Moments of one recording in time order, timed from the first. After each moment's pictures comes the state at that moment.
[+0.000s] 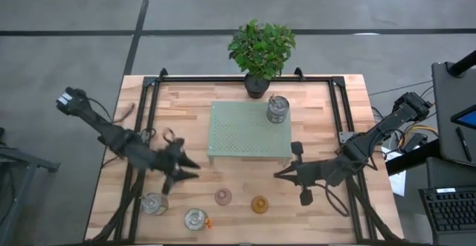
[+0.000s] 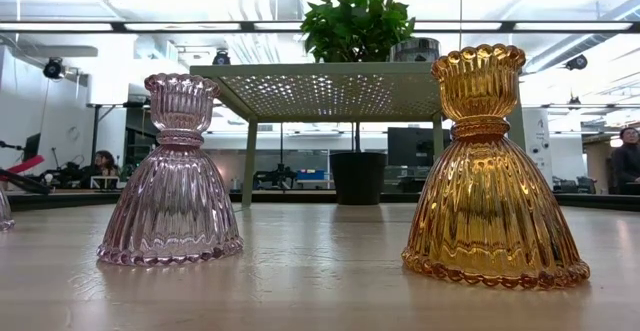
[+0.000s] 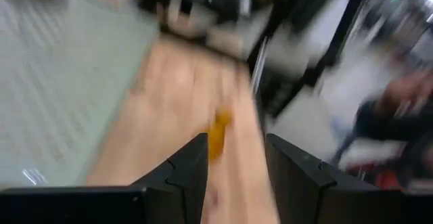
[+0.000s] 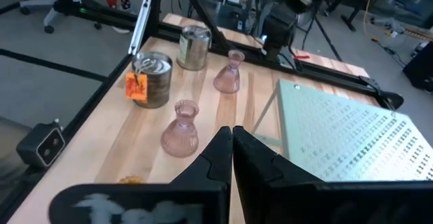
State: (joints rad) left arm -0.62 0.91 0.79 -0.23 -0.38 -0.63; right arm 0.63 1.23 0.93 -0.14 0.52 0.05
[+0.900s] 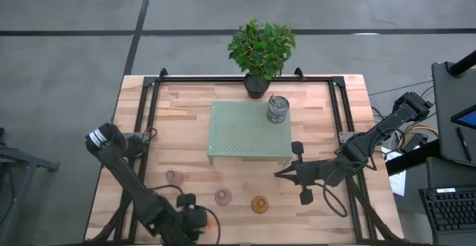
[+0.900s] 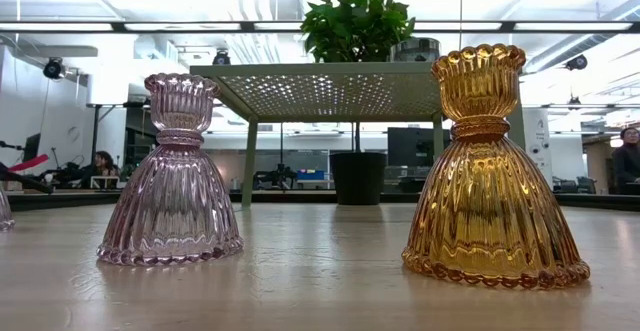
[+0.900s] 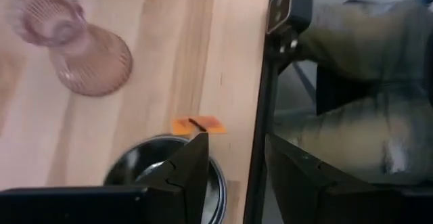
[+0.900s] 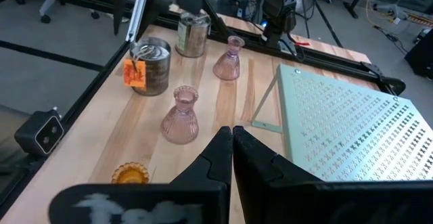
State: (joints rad) left arm -0.87 1.75 1.43 -0.73 -0.27 -1.03; right arm 0.63 1.22 0.93 -0.18 0.52 0.08
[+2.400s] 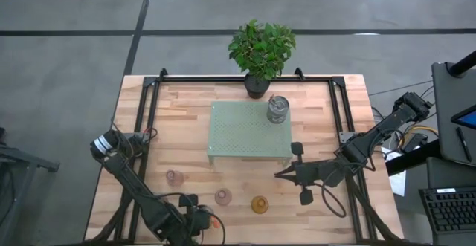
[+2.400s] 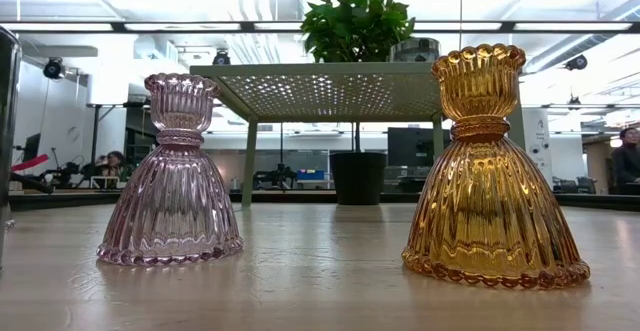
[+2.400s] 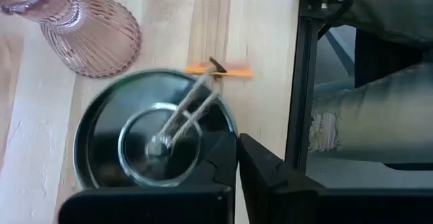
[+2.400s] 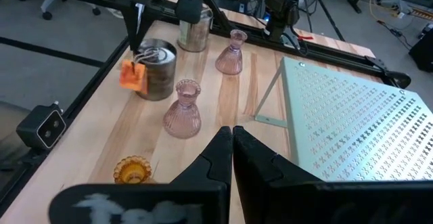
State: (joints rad) left arm -0.87 1.85 1.45 -0.80 -0.23 -0.98; right arm 0.63 1.23 0.91 -0.18 0.52 0.09
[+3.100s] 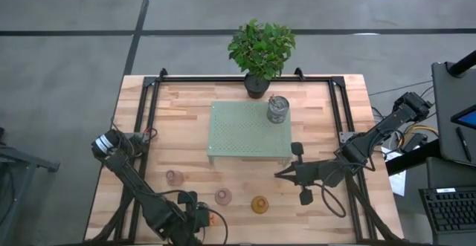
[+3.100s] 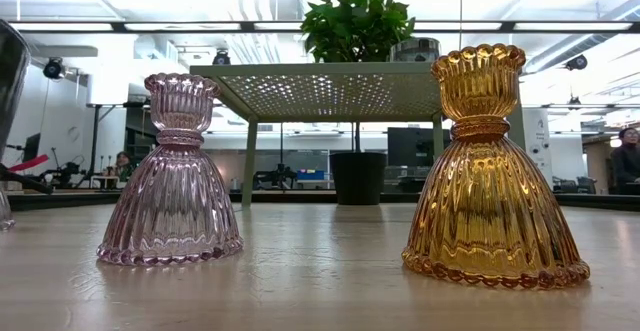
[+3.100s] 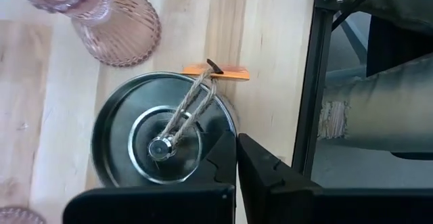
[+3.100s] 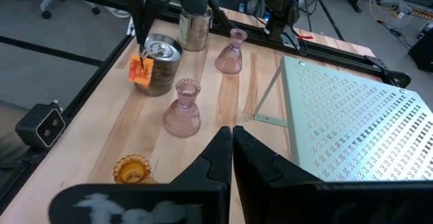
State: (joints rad) left arm -0.84 1.83 1.54 -0.93 -0.21 -0.97; right arm 0.63 1.23 0.91 -0.18 0.52 0.09
